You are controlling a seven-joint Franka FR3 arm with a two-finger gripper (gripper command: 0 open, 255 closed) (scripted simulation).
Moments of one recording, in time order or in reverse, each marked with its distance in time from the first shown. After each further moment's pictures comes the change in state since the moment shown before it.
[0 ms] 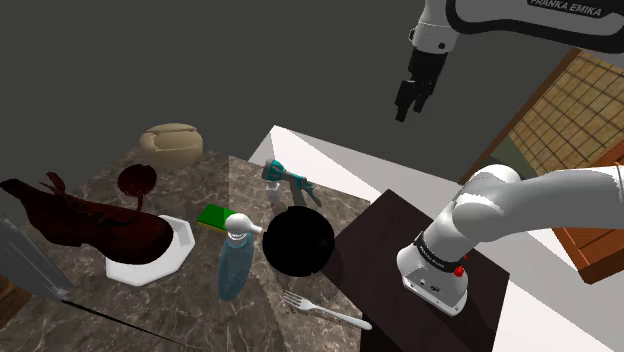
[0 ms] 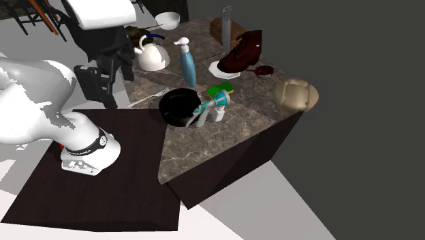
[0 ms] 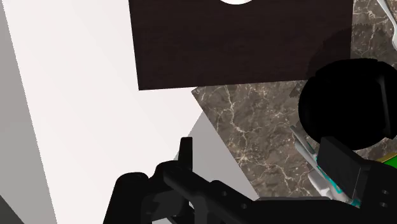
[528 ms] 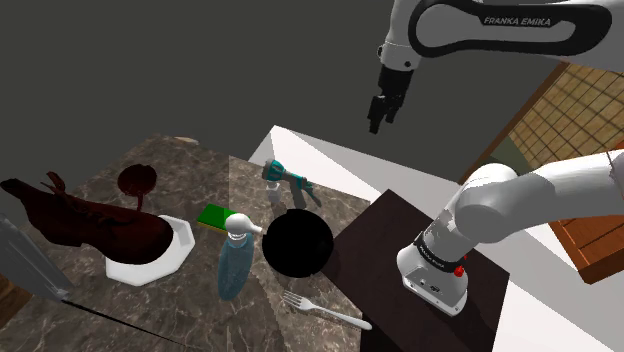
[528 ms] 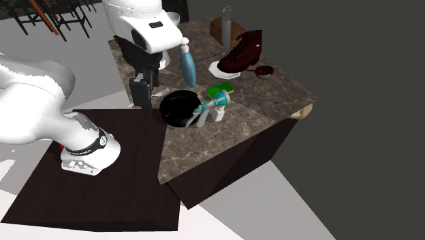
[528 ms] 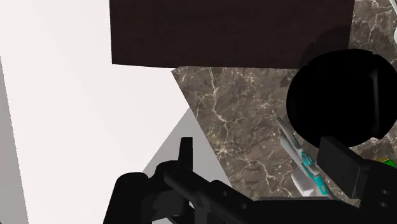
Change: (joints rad) arm 0.057 0.132 0.029 -0.049 0.039 0.177 -0.010
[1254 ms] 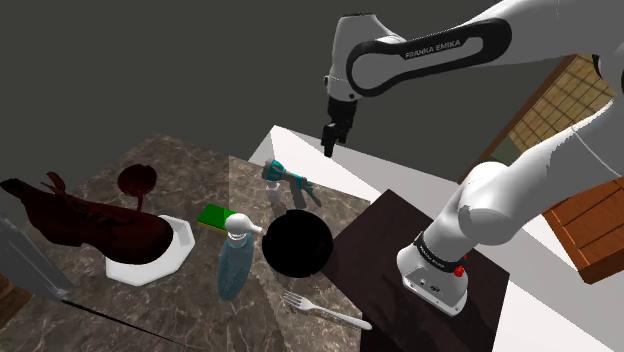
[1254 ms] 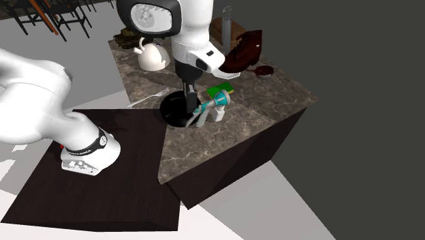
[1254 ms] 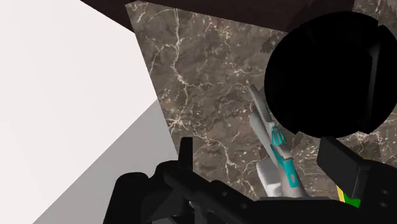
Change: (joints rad) arm 0.099 0.335 0.063 0.014 0.062 0.322 -0.033
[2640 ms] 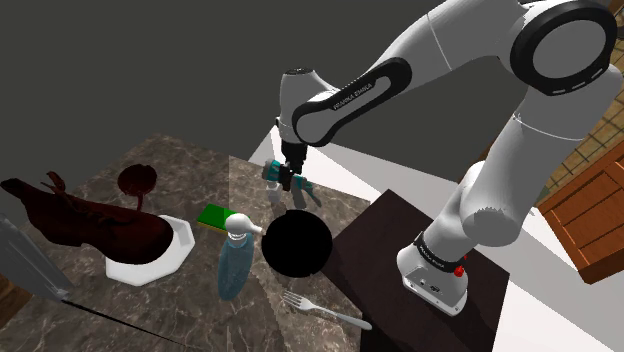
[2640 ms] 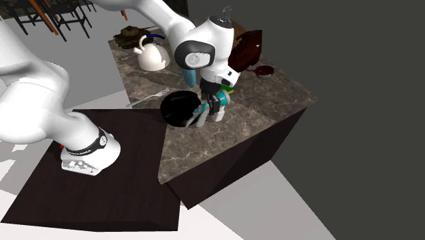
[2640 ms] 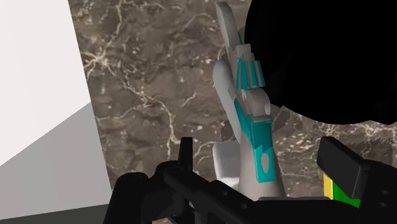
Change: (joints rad) arm 0.083 0.446 0.075 0.117 0.013 0.334 -0.024
